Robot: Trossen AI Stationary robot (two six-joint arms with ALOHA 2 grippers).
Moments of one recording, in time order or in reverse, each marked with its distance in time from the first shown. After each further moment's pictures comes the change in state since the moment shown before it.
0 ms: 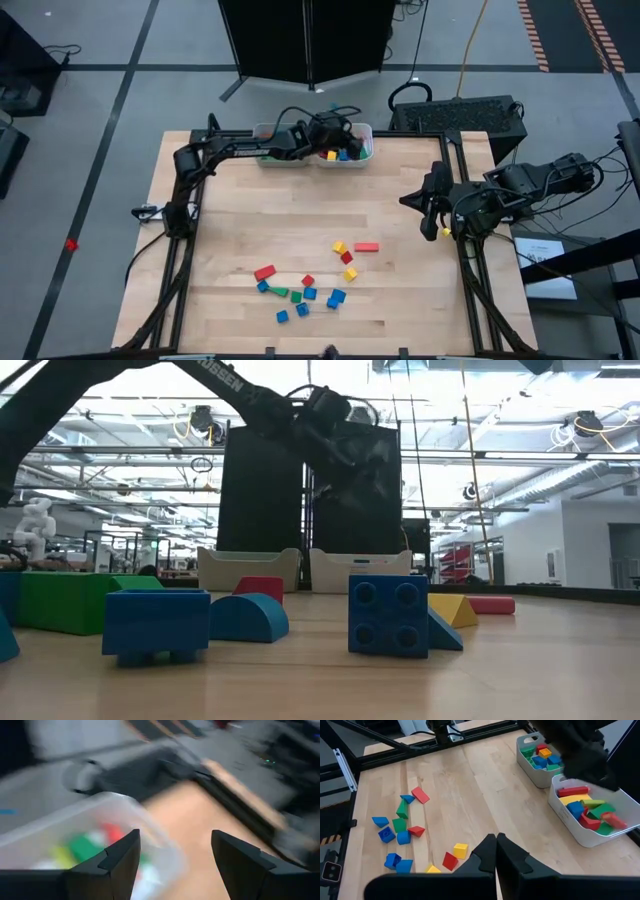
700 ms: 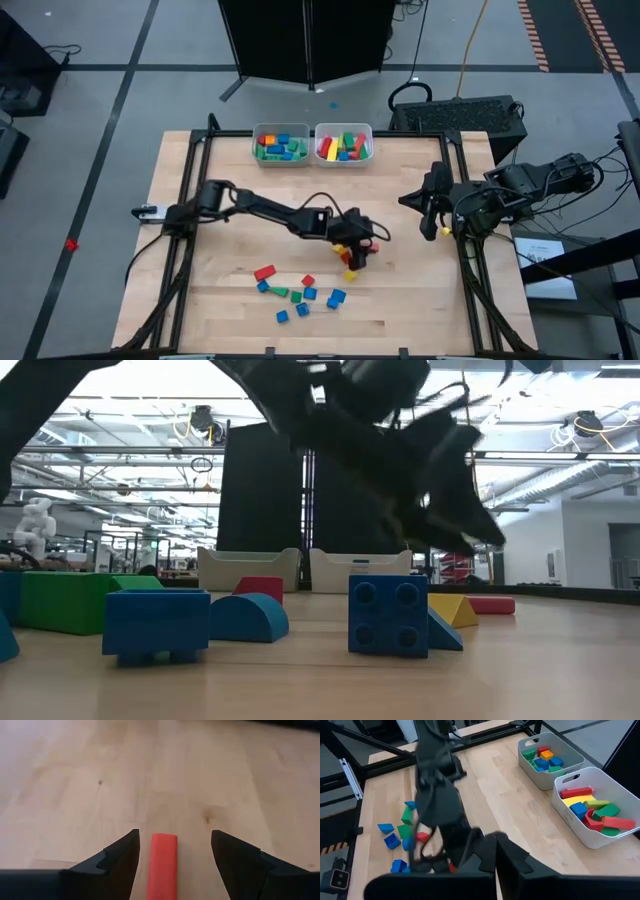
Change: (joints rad) left arm -0.476 0.192 -0.029 0.043 0.091 0.282; right arm 0.000 0.000 0.000 0.025 0.000 0.027
